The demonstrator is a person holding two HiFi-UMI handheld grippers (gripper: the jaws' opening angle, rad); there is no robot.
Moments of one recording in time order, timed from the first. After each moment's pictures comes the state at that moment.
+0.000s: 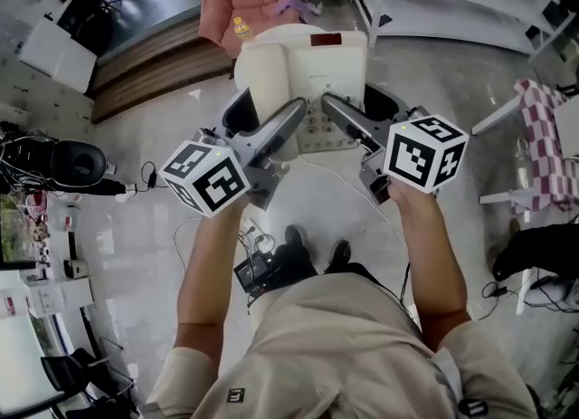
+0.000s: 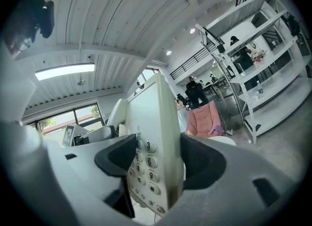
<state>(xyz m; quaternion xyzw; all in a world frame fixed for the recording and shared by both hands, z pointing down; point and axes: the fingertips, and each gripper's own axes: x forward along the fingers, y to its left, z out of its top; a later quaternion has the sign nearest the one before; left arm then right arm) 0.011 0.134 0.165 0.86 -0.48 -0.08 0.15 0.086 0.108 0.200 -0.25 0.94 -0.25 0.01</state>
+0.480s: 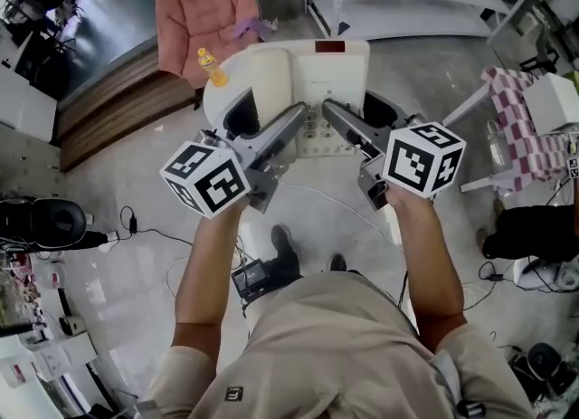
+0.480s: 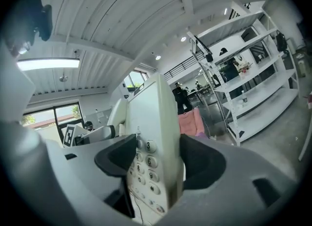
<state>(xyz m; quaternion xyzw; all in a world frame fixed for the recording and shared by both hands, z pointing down) 0.001 0.056 0.165 0.90 -0.39 -0.09 0.17 0.082 0.046 0.197 -0.35 0.91 -0.24 0.00</state>
